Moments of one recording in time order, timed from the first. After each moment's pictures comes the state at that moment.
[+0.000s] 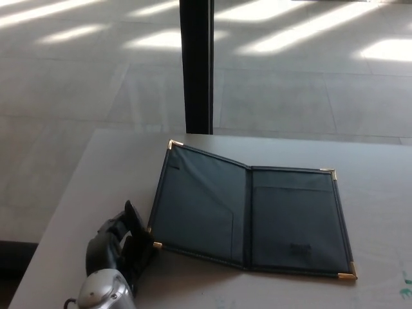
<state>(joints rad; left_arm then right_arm) -0.21 -0.08 0.09 -0.08 -0.40 0.67 0.41 0.17 -0.26 -0.76 0.29 0.45 0.49 0.14</state>
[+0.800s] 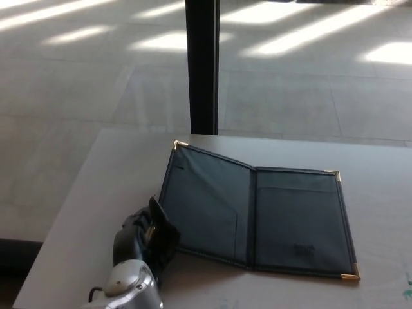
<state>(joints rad) -0.28 -0.09 0.01 -0.01 -0.44 0.66 0.47 0.19 -0.26 -0.76 0.28 0.44 0.49 0.15</state>
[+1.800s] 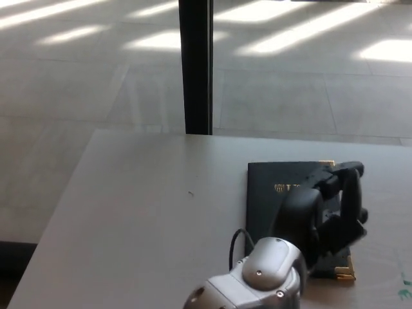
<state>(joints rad) -0.47 -0.19 -0.60 -0.13 -0.47 0.65 0.38 0.21 -0.29 -0.76 0.25 0.44 0.50 0.15</state>
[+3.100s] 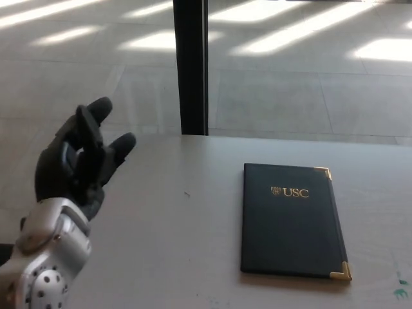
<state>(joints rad) -0.36 0.09 0.29 -0.21 -0.50 0.61 0.28 0.23 -0.34 -0.76 0.22 0.45 0.49 0.15</state>
